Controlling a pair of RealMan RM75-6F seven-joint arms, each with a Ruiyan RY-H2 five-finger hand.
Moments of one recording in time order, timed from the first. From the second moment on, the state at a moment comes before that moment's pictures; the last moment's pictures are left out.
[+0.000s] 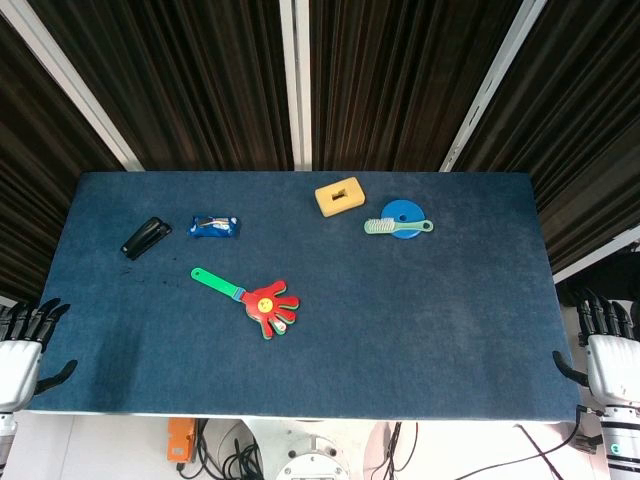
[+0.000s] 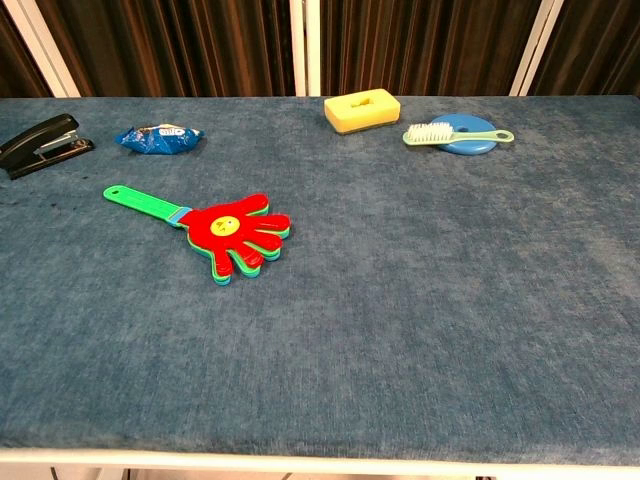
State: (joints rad) left arm -0.08 -1.17 0.06 -1.42 1.54 1.58 -0.04; right arm 0.05 -1.18 0.02 -1.55 -1.40 1.53 -0.06
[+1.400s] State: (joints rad) left arm -0.56 -1.40 -0.07 -1.20 1.56 0.98 -0.11; right arm 0.07 -1.12 0.08 -1.65 -1.45 1.50 -0.08
